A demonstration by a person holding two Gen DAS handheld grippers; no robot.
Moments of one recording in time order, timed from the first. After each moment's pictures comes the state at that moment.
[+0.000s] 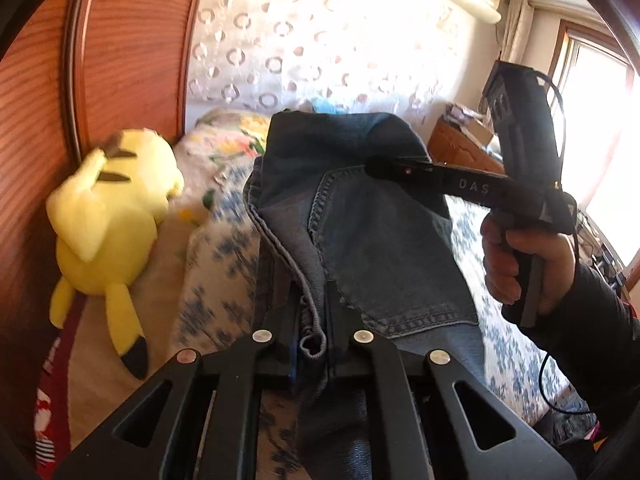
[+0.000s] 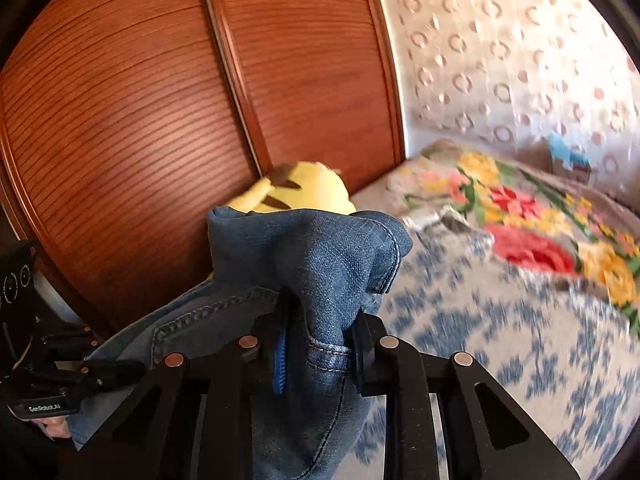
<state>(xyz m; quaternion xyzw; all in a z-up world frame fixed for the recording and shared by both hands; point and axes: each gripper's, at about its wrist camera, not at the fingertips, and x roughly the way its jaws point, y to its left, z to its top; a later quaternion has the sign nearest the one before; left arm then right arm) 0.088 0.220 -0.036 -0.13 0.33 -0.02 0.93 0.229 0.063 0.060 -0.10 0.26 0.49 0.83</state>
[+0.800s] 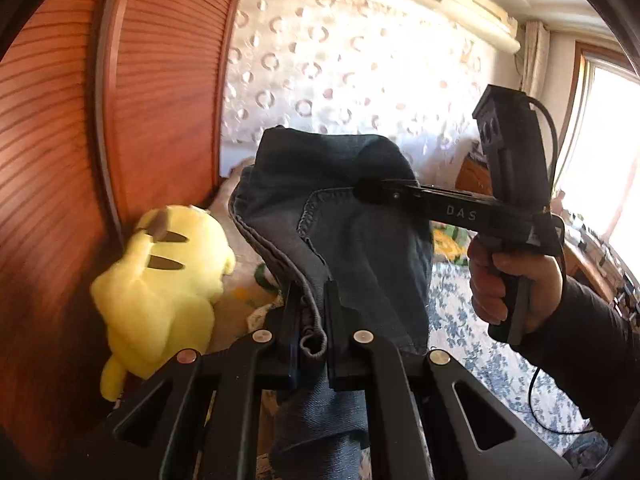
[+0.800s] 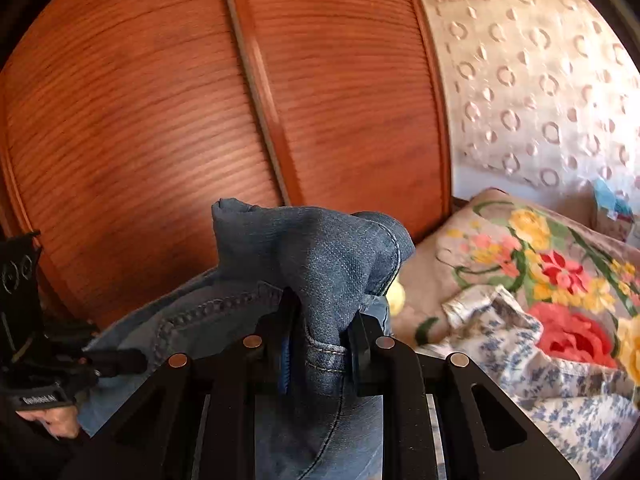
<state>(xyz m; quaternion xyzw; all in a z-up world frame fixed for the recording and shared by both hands) 0.149 0.309 0.022 -0.11 0.30 0.02 0.95 0.308 0.152 0.093 -0.09 0.22 0.55 0.80</state>
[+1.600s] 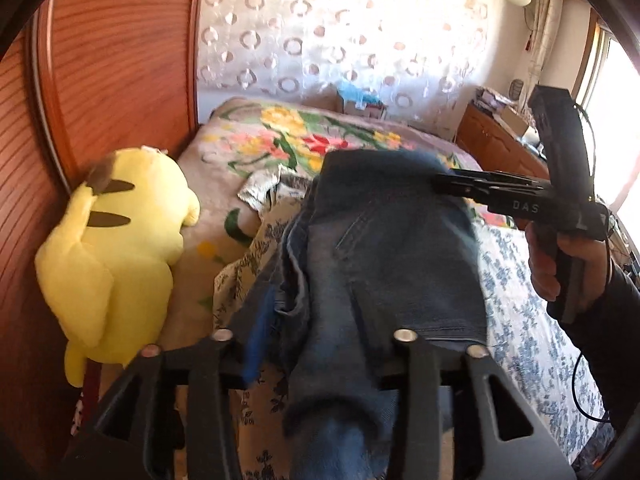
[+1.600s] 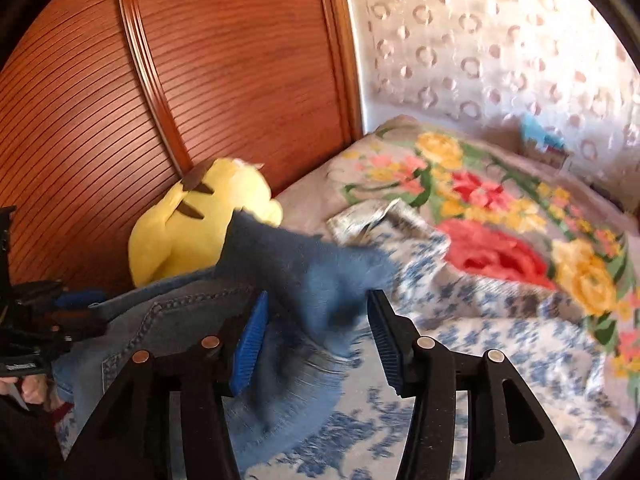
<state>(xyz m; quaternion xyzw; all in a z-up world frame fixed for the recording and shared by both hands) 0.223 0.275 -0.041 -0.11 0.38 0.01 0.92 0.395 0.103 0.051 -0.13 0.30 0.41 0.85</state>
